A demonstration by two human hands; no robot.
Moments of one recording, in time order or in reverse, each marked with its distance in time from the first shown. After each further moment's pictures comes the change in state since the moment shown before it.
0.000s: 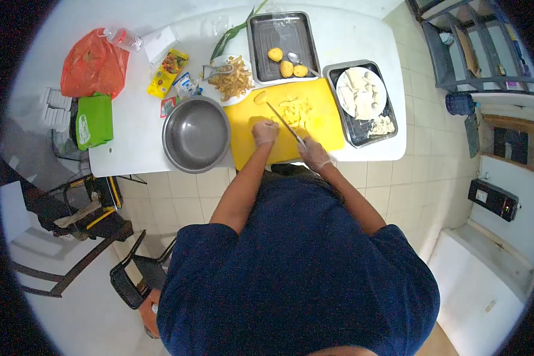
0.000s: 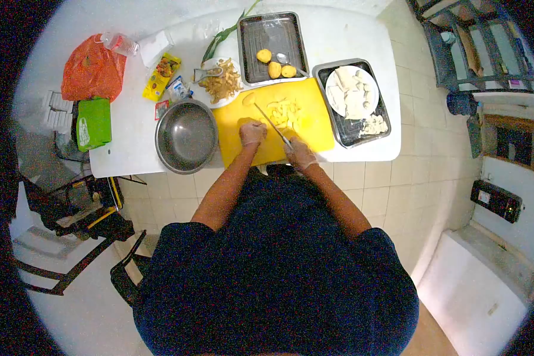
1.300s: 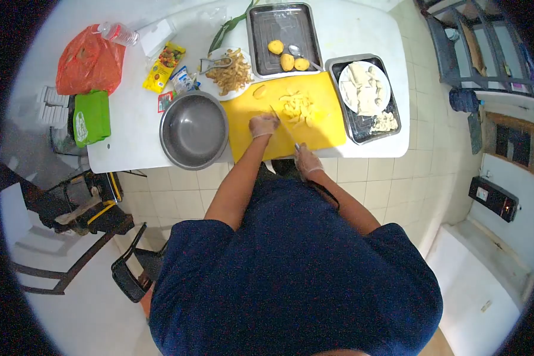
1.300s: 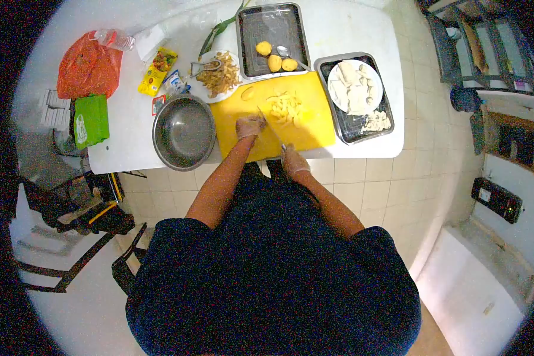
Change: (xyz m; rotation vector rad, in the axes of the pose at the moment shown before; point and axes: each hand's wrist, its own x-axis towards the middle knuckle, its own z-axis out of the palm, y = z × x) left_hand -0.007 0.037 -0.034 -0.006 -0.059 -0.153; right_hand -0.010 0.010 0.051 -0.103 -0.092 0.174
